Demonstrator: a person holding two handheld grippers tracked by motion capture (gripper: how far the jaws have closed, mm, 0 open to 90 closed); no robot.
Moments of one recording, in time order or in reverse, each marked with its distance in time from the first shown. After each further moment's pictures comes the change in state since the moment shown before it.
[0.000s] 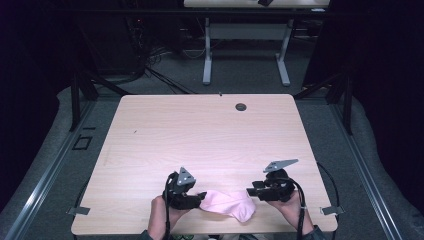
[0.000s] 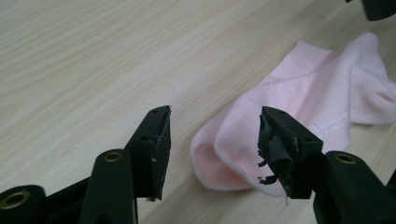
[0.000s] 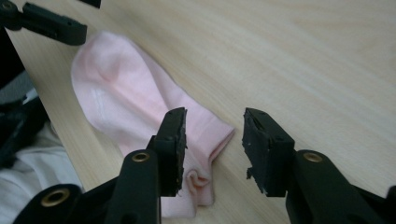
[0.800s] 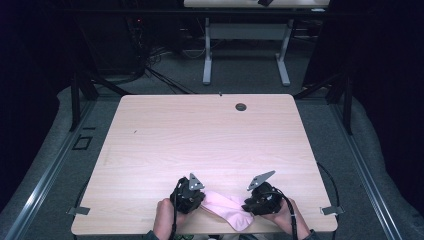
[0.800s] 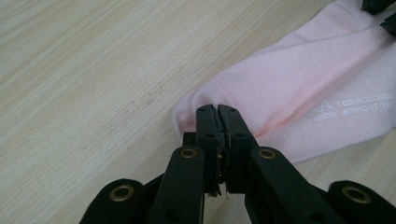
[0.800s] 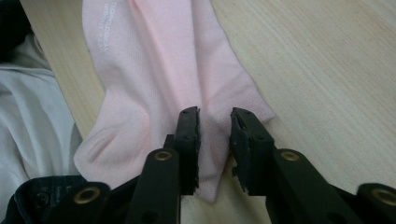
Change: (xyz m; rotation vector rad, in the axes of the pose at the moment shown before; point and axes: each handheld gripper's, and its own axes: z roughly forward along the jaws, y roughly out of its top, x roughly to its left) left arm -0.009 -0.013 0.020 0.079 0.030 0.047; right arm 0.027 -0.014 0.029 0.196 0.005 -0.182
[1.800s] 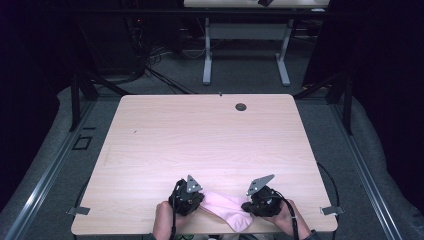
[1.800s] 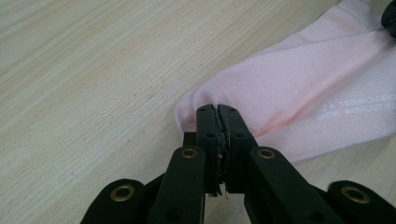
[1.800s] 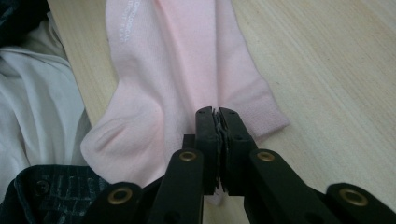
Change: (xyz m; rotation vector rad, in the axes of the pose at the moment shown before) left arm 0.000 -0.008 -0.001 -0.032 0.008 -0.022; right arm 0.007 -0.004 0.000 -0.024 0.008 -0.106
